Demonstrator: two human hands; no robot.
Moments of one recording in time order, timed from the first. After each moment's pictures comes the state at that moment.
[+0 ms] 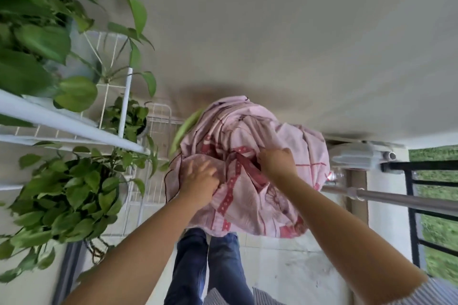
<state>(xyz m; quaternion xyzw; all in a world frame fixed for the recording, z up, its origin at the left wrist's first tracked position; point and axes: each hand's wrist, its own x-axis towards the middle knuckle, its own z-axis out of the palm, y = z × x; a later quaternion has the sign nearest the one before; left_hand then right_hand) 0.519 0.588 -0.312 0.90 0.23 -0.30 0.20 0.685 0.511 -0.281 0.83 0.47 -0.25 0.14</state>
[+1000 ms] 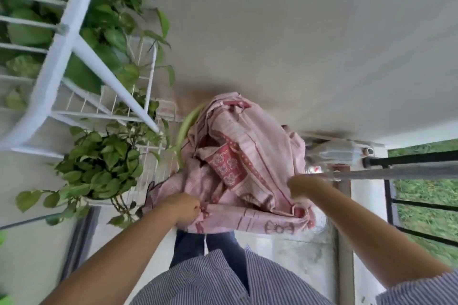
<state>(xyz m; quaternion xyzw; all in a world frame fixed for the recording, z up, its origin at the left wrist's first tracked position) 0.427 0.542 -0.250 0.81 0.24 -0.46 0.28 0.671 0.419 -0.198 0.67 0.46 -0.43 0.39</state>
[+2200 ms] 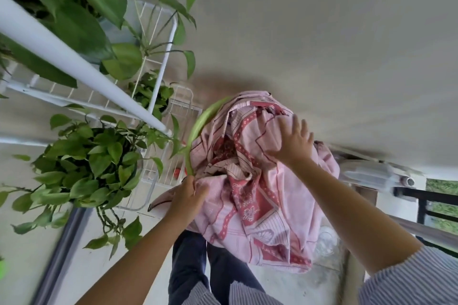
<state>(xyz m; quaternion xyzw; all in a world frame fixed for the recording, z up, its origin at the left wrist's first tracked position) 0.449 0.560 -0.296 0.51 0.61 -0.08 0.60 0.709 0.544 -0.317 0.84 0.45 -0.26 0.16</state>
